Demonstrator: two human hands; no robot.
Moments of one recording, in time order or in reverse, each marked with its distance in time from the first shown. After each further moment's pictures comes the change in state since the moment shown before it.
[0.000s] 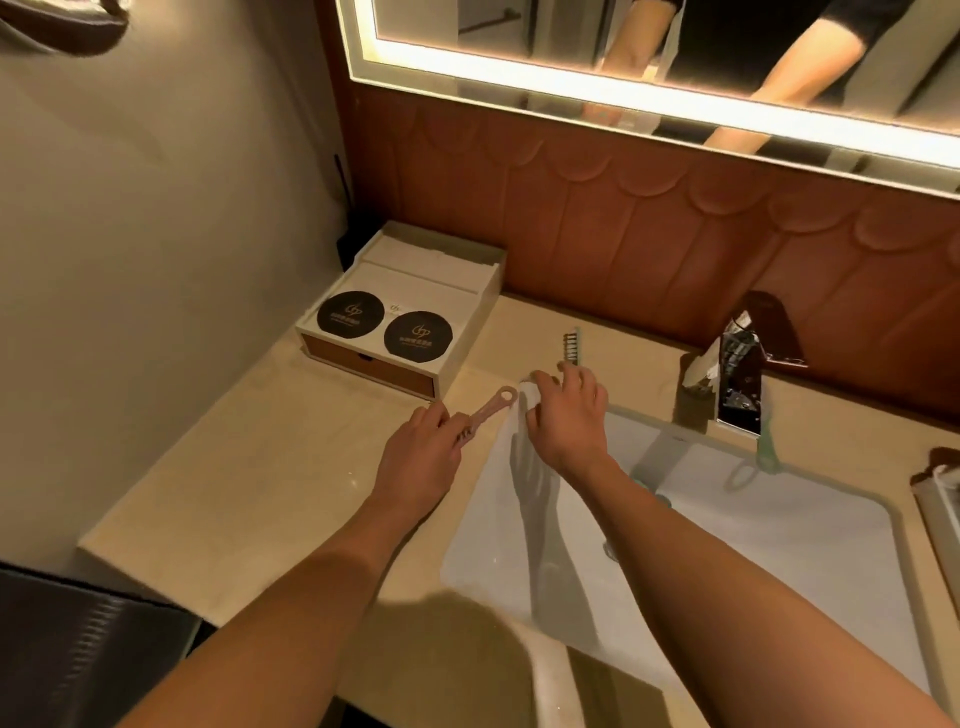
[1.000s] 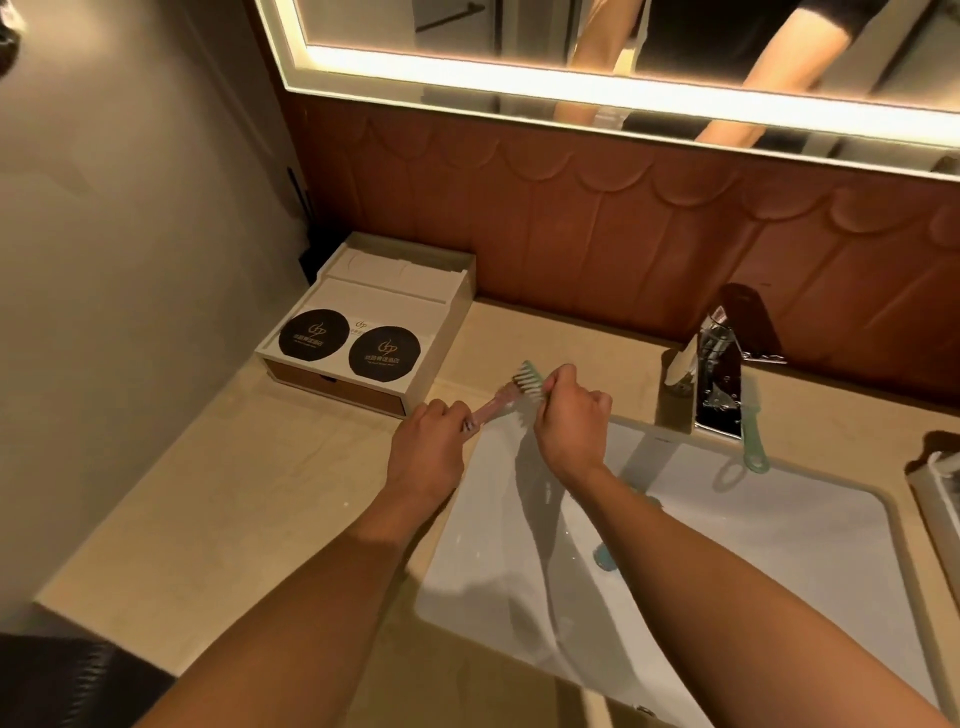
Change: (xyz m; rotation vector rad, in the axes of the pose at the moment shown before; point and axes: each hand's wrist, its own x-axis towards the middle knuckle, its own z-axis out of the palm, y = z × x) left_hand 0.052 0.032 0.015 0.013 -0.031 -0.100; right_hand 0.018 0.030 0.010 0.296 0.195 0.198
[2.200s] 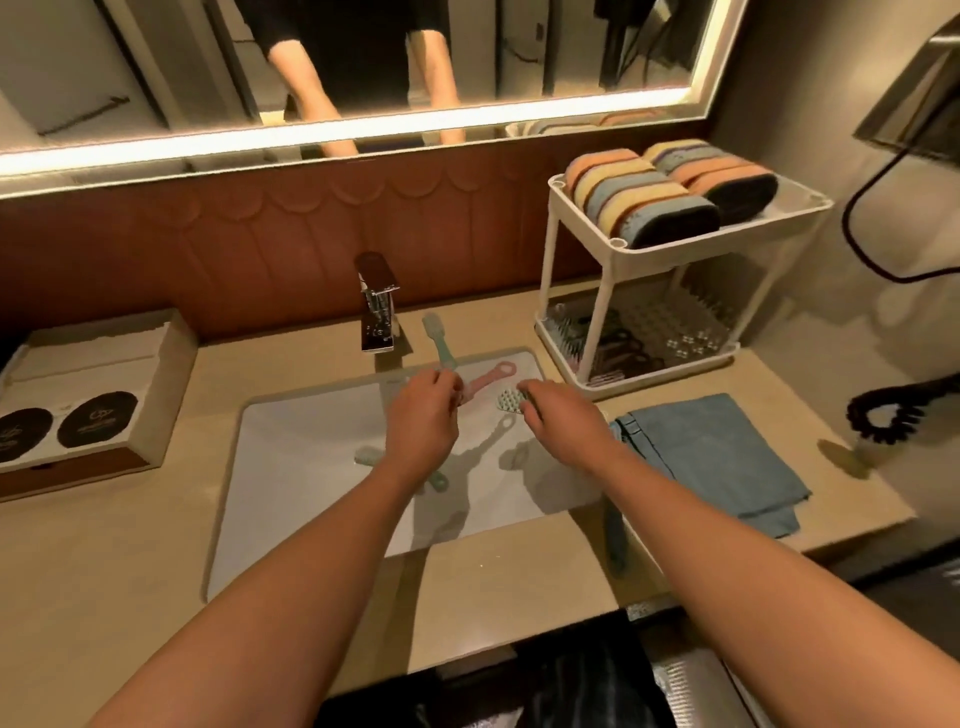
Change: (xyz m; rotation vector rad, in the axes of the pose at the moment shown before) left_hand -0.105 0.286 0.014 -0.179 0.021 0.595; right_hand -0.201 0.218 -0.241 -0.213 -0.066 0.137
